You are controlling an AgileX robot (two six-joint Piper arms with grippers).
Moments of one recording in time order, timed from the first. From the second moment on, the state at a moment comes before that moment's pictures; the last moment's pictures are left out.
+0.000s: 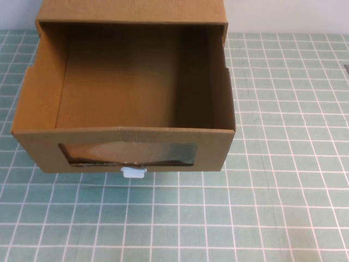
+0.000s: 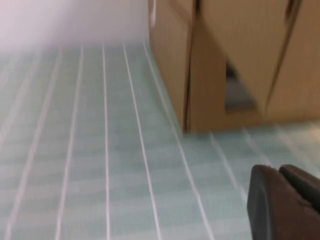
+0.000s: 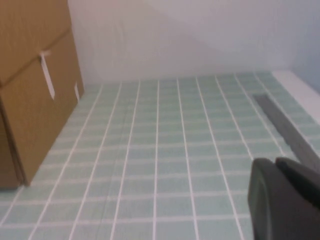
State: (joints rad) right arm 0.04 -0.01 0.03 0.02 0.11 0.01; left arm -0.19 -0.01 0.03 -0.06 0.25 0.08
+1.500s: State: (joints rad) right arm 0.04 -0.01 -0.53 0.07 -0.52 0.11; left arm -0.19 -0.01 -0.45 0.02 -0.62 -0.13
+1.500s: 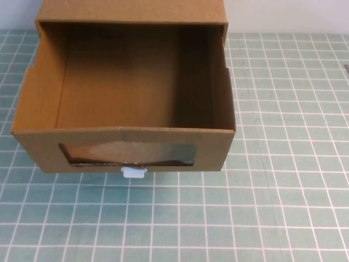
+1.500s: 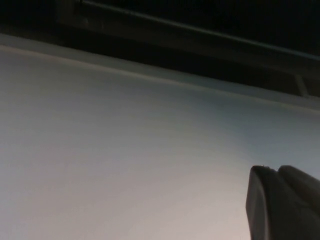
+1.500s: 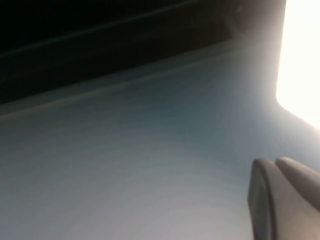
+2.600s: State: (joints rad) right arm 0.22 0.98 -1.23 0.67 0.79 -0.68; left arm -0.21 1.07 -1.25 -0.25 0.54 0.21
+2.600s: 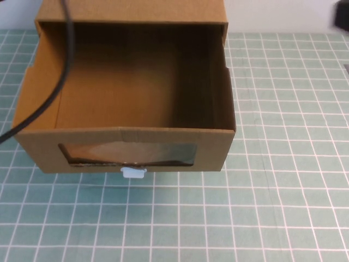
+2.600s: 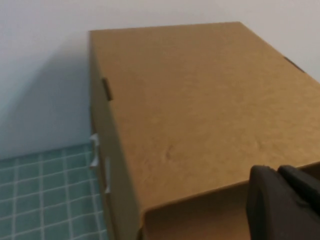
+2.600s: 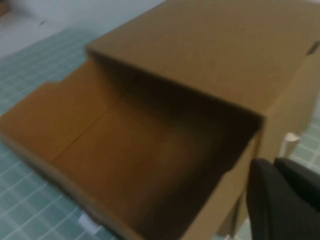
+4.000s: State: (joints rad) right arm 1.10 1.55 -1.27 -0.74 0.49 0.22; left arm -0.24 1.84 -1.94 -0.67 1.04 0.41
